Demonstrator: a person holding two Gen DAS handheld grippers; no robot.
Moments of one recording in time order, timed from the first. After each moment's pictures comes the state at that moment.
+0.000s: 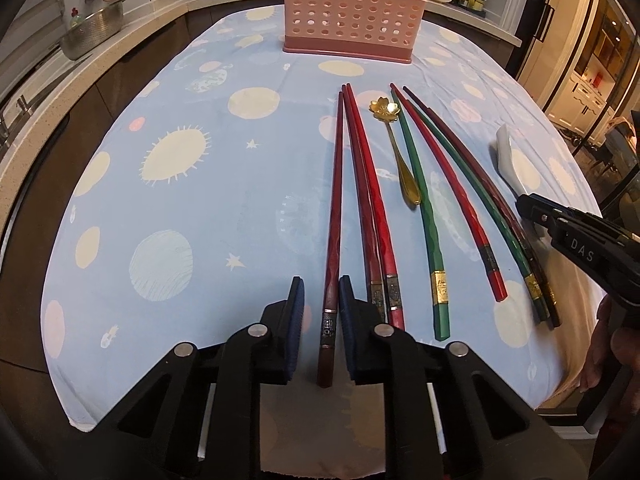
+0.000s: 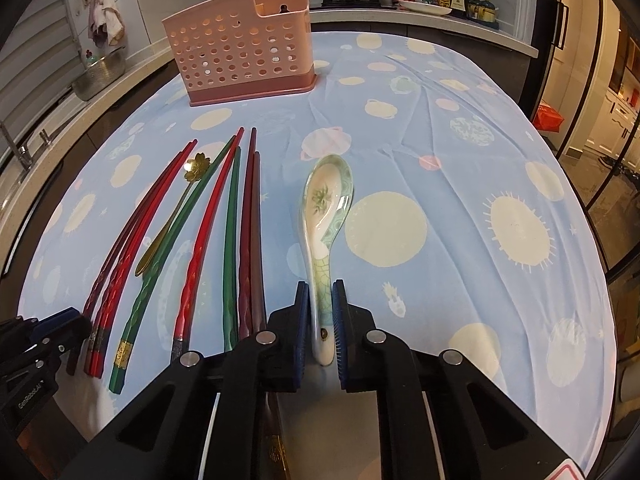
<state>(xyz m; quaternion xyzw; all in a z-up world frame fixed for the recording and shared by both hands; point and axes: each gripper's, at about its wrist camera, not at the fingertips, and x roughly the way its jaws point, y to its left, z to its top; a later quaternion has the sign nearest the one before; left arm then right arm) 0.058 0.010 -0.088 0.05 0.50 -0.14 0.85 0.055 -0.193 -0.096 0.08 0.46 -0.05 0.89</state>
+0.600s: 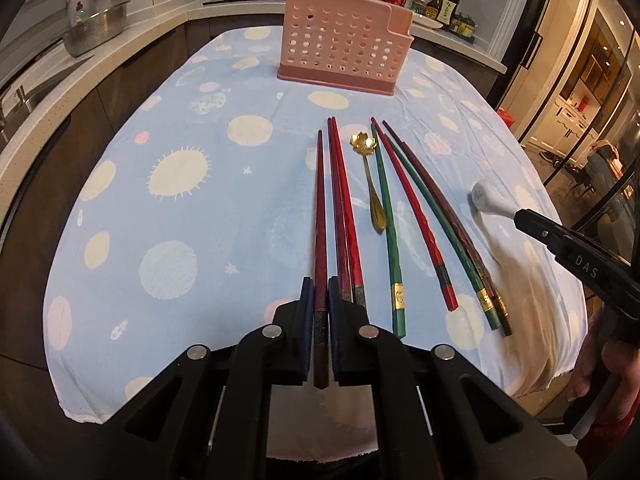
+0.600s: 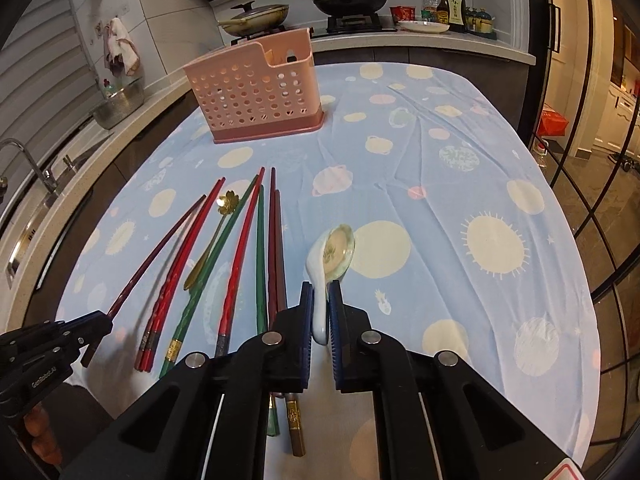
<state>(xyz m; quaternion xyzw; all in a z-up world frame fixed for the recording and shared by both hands) 0.047 0.018 -0.051 0.01 0.47 -0.16 0.87 0.027 -0.205 -0.050 0.11 0.42 -0.02 0.90</state>
